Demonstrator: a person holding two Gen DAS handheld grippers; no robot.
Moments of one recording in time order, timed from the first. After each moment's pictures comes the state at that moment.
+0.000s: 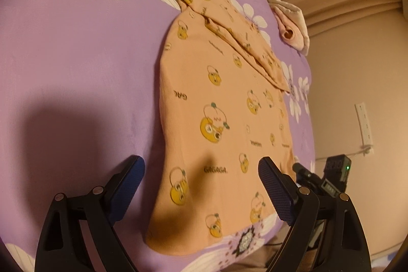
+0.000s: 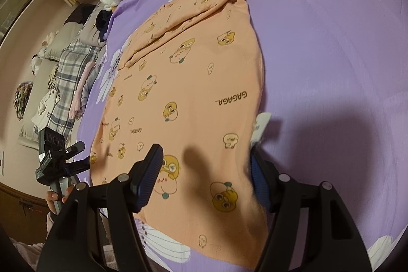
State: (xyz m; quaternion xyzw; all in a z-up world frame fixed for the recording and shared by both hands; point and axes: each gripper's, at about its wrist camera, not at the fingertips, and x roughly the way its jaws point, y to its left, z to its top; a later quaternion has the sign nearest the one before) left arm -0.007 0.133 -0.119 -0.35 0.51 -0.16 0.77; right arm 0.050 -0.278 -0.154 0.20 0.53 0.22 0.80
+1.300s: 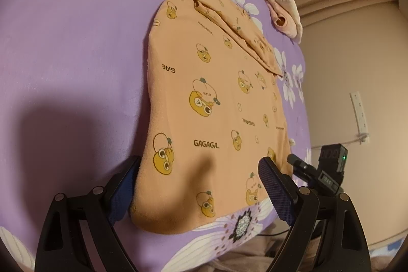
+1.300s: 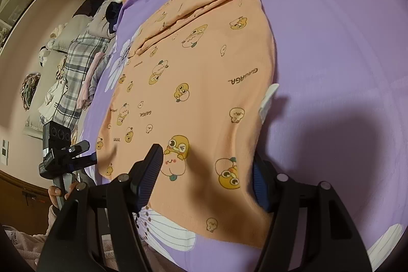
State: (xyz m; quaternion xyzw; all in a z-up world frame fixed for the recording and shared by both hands) left arm -0.014 0.116 -0.122 -0.35 0.52 -0.18 0.76; right arm 0.036 -0.274 -0.159 0.20 0.53 0.25 0.79
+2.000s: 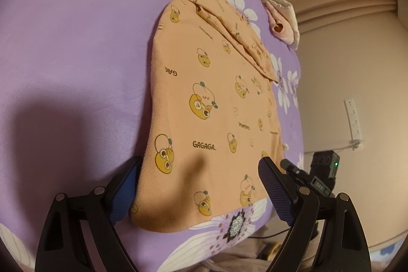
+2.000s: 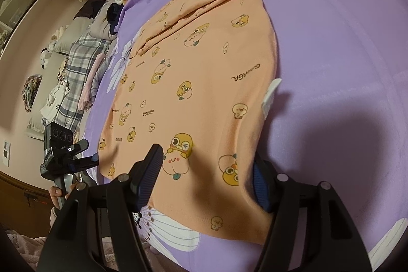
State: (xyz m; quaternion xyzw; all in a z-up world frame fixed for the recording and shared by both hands) left arm -0.015 0.128 -0.122 -0.38 0.51 -0.19 0.75; right arm 0.033 -0.273 -0.159 0.20 0.53 0.25 0.79
